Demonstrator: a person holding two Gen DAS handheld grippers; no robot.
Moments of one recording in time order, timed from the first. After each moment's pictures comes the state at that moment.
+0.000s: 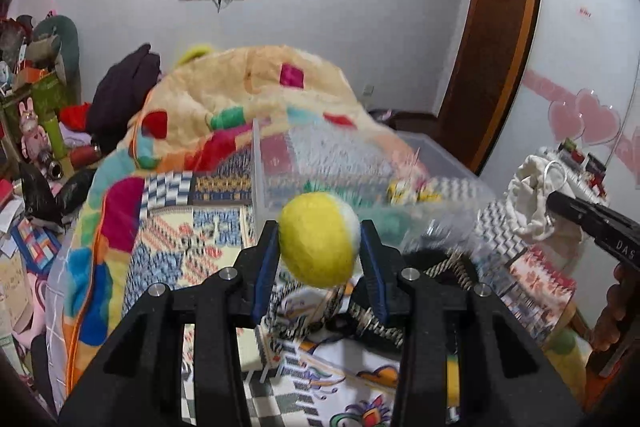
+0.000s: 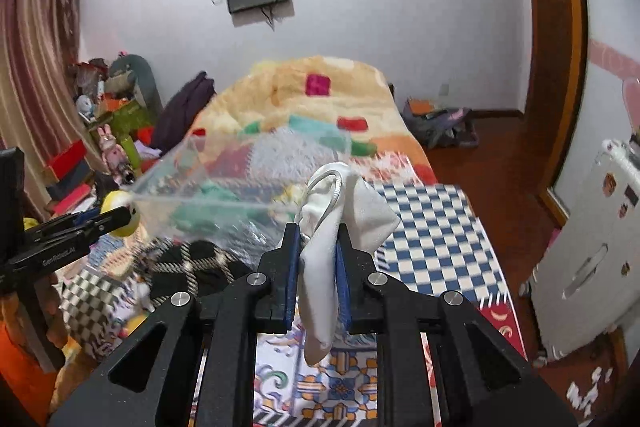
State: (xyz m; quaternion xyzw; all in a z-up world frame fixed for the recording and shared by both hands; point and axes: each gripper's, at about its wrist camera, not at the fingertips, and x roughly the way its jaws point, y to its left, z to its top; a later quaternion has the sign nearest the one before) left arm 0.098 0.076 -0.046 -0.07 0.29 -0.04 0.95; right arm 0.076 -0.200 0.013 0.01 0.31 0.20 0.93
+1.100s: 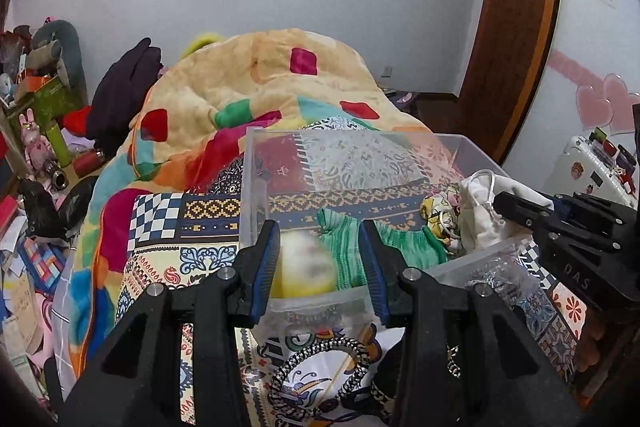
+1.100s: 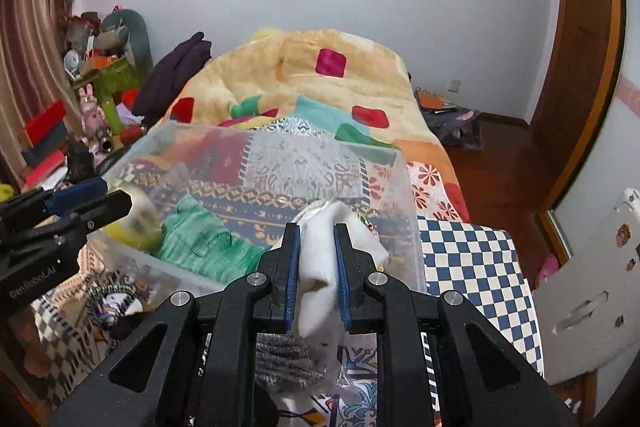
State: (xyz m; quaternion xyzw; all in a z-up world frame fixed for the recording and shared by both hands) left arm 0.172 0.067 -0.065 -0.04 0.34 0.00 0.94; right arm 0.156 -0.124 -0.020 -0.07 0.35 0.19 0.91
